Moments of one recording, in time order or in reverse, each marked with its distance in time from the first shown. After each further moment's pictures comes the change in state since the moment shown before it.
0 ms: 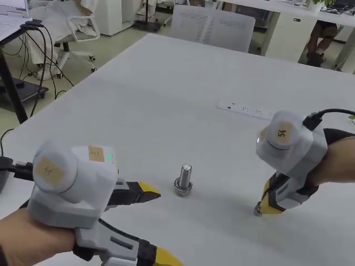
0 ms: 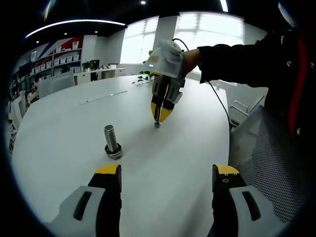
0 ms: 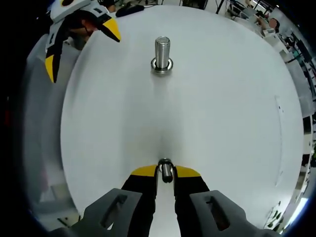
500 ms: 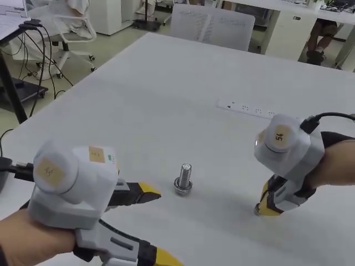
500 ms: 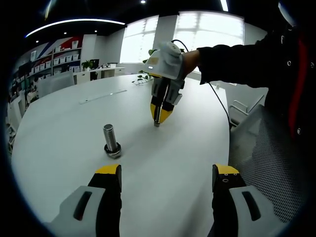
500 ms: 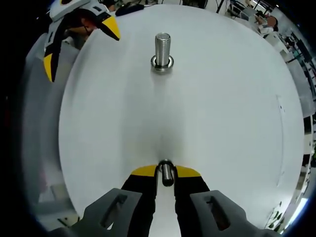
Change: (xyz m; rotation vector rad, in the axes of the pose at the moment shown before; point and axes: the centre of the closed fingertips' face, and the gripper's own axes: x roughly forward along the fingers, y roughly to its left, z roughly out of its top) left arm 0.001 0.000 -0.002 0.000 0.006 -0.003; right arm 0.004 0.001 0.002 0.000 -0.004 0.001
